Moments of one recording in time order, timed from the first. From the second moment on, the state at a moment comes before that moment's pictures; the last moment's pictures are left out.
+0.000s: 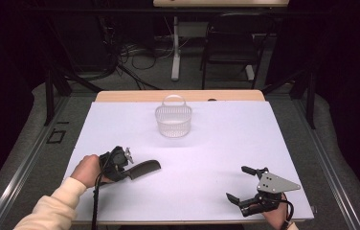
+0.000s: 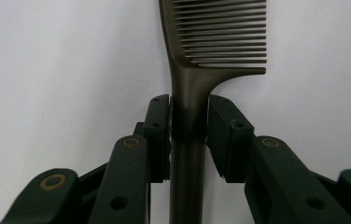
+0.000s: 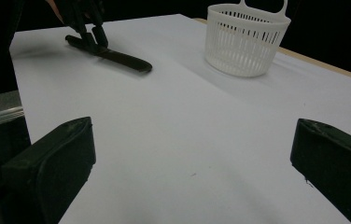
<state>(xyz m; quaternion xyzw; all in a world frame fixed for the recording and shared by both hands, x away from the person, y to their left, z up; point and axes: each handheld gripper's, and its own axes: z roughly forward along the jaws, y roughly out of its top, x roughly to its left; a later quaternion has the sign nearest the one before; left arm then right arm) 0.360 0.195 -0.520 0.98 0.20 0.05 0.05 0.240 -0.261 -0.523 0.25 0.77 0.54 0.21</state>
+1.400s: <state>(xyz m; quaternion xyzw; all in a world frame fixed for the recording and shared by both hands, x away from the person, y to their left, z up) 0.358 0.197 -0.501 0.97 0.22 0.04 0.08 0.241 -0.261 -0.524 0.25 0.78 0.54 0.21</state>
